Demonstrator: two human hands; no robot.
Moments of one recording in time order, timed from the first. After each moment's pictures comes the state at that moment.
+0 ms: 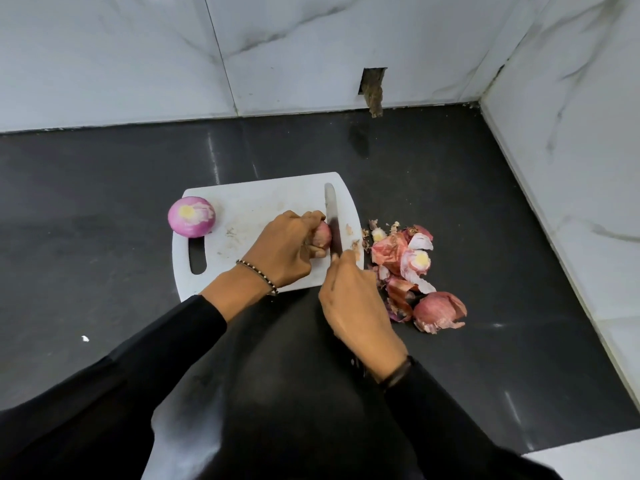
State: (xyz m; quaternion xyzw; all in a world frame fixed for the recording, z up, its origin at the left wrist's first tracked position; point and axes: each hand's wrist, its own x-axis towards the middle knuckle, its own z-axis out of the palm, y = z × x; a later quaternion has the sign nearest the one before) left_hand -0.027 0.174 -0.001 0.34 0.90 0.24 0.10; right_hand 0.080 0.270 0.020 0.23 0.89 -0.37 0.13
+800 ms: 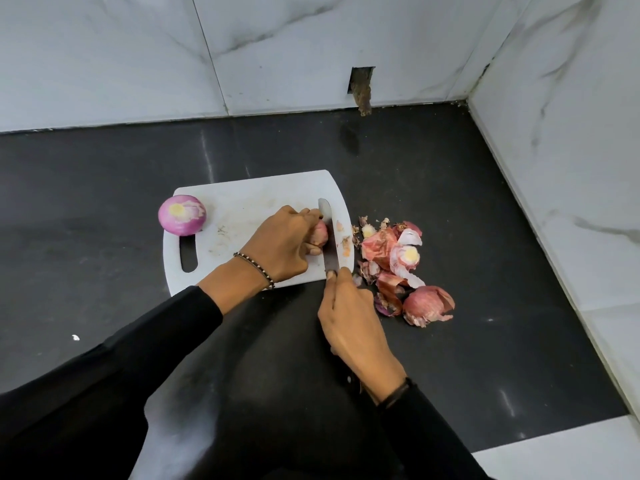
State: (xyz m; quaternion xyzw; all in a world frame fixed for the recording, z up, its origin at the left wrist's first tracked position) left_hand -0.026 0.184 0.001 0.36 0.91 0.18 0.13; right_hand 0.105 0.273 0.001 0.24 0.87 -0.40 0.13
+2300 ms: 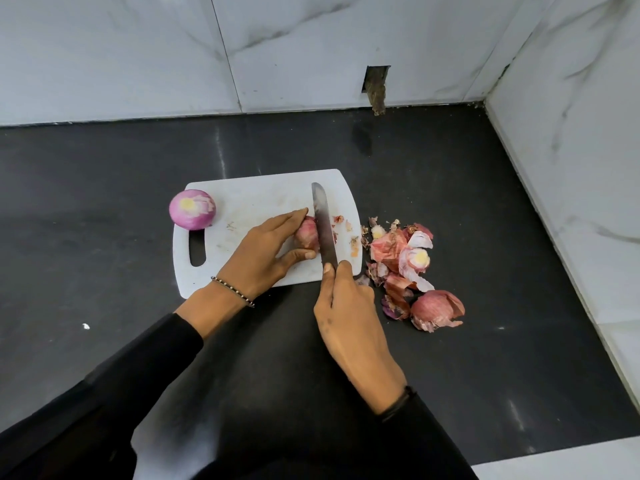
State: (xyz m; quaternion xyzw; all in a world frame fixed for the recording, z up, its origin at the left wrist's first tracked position) left_hand -0.016 0.145 -0.024 0.30 0.90 0.31 0.08; right_hand 0.106 0.266 0.021 0.21 0.87 -0.42 0.12
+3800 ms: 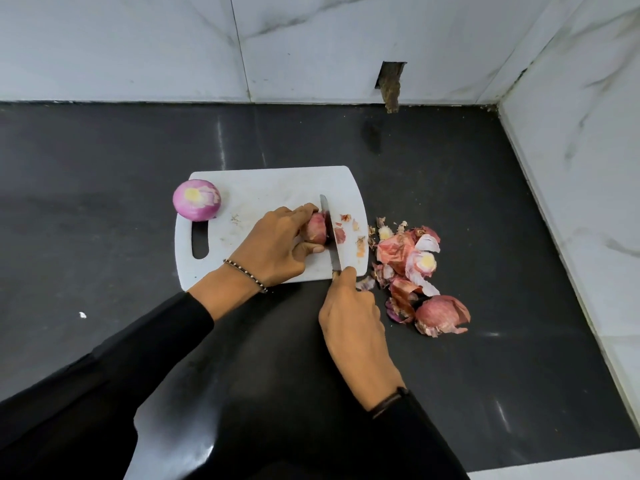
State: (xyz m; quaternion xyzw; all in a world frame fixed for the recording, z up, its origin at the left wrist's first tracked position) left_hand -0.022 0.158 -0.018 0.30 0.90 0.30 0.06; right_hand 0.100 0.259 -0.002 0.25 0.91 -0.27 0.18
